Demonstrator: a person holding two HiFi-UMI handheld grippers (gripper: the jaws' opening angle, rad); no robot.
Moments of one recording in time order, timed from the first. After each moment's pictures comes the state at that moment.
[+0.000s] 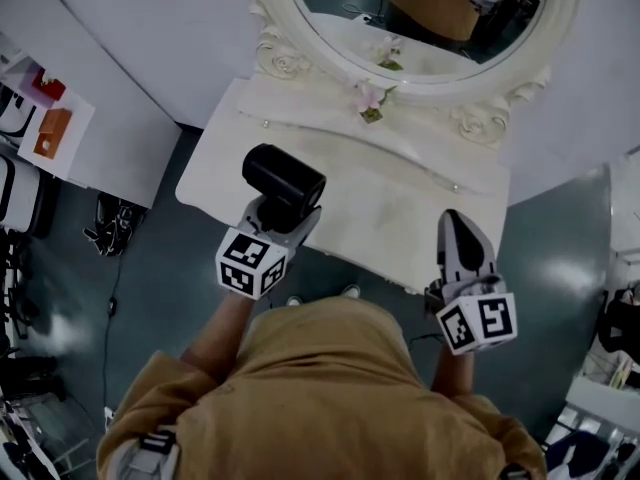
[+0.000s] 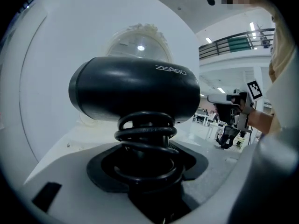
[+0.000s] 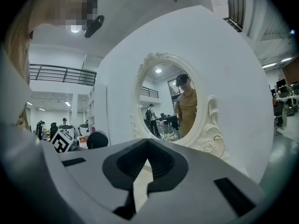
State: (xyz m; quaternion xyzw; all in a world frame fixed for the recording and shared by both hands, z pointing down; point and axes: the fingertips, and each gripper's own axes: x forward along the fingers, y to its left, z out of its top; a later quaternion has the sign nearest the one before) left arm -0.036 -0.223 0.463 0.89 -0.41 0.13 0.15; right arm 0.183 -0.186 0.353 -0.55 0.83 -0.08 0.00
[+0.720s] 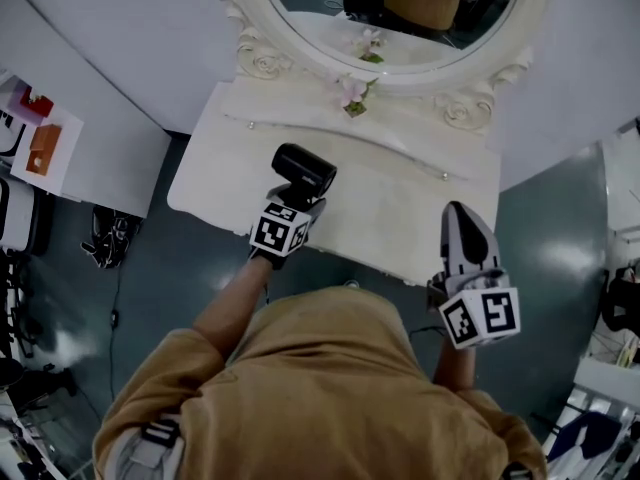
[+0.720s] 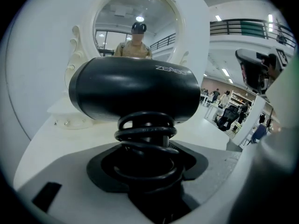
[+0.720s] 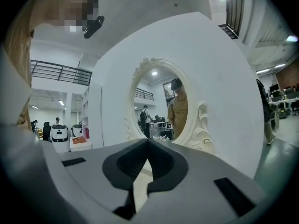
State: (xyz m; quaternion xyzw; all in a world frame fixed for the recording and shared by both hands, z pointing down) left arm -0.003 -0.258 0.594 0.86 -0.38 0.28 0.22; right arm 0.209 -0.177 0.346 -0.58 0.81 -0.07 0.01
